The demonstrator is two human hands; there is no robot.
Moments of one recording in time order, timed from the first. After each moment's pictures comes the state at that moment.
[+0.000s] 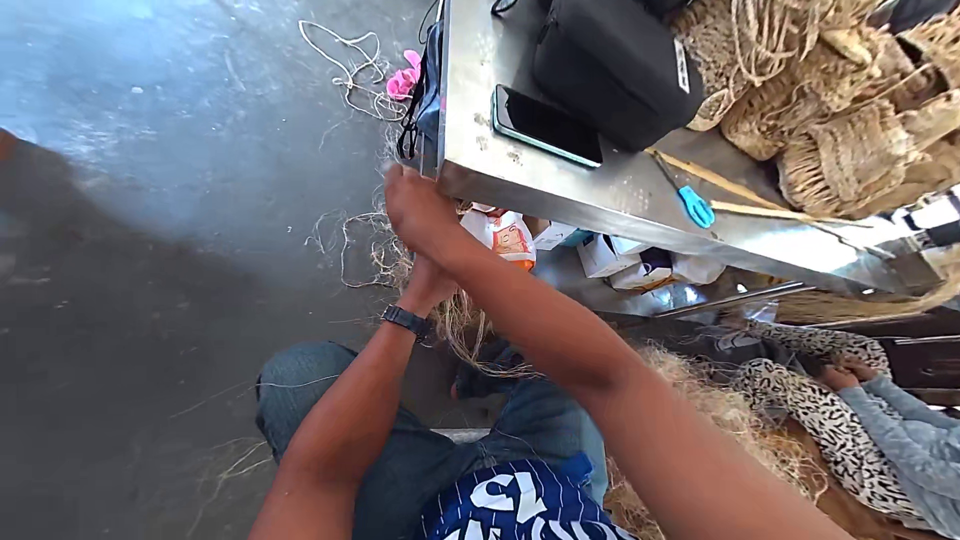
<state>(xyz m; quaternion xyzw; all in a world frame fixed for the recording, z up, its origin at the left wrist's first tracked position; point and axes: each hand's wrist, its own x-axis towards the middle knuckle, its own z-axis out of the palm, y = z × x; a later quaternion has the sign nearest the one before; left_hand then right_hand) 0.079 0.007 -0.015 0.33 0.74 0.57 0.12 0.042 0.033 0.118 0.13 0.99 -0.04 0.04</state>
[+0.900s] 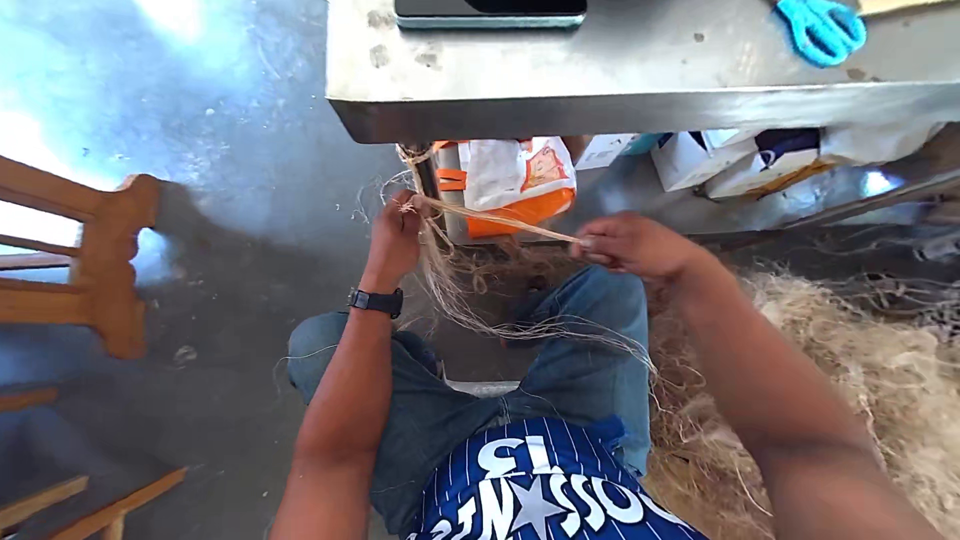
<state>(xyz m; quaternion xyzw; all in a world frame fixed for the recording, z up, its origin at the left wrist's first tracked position) 0.073 -0.006 0.005 0.31 0.80 0.49 0.12 0.315 0.283 0.074 0.12 0.79 -0.58 0.14</state>
